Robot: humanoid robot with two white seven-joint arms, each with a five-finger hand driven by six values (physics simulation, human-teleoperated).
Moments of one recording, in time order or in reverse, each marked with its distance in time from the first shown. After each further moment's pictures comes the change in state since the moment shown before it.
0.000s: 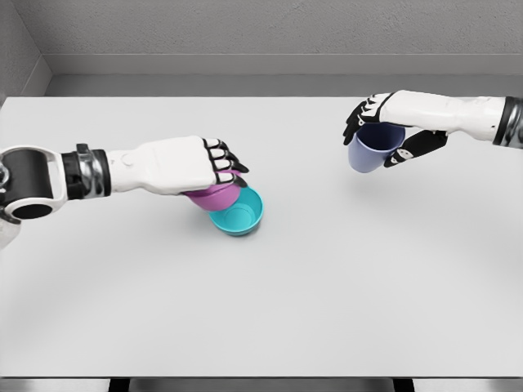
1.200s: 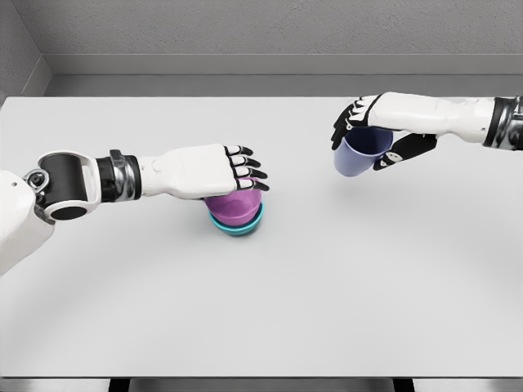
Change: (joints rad) left arm -0.011 -0.099 -0.037 0.074 -0.086 0.000 0.000; right arm 0.002 0.009 0.000 -0.051 0.000 0.000 0.000
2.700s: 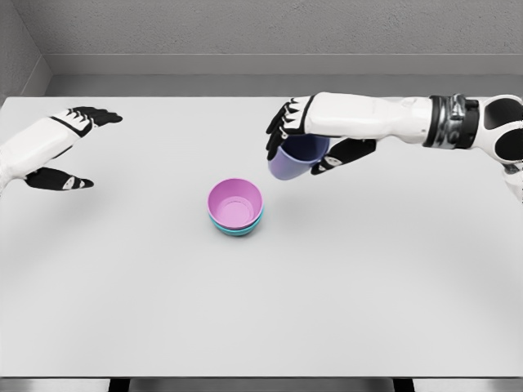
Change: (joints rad) left arm 0.459 0.085 0.690 0.136 0.448 0.000 0.001; right arm -0.023 0.161 0.003 -0.094 0.012 0.000 0.000
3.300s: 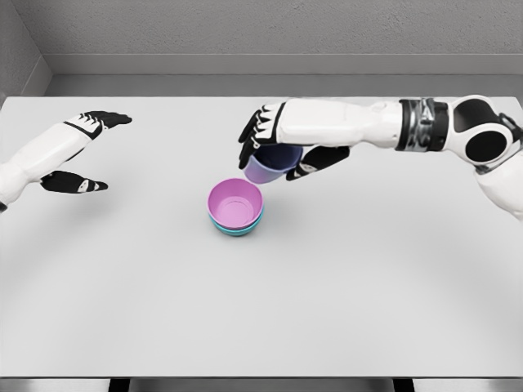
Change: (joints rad) left arm -0.002 -0.064 0.006 0.030 0.001 0.000 -0.001; right arm -0.014 0.066 0.023 -0.016 0.037 0.000 0.000
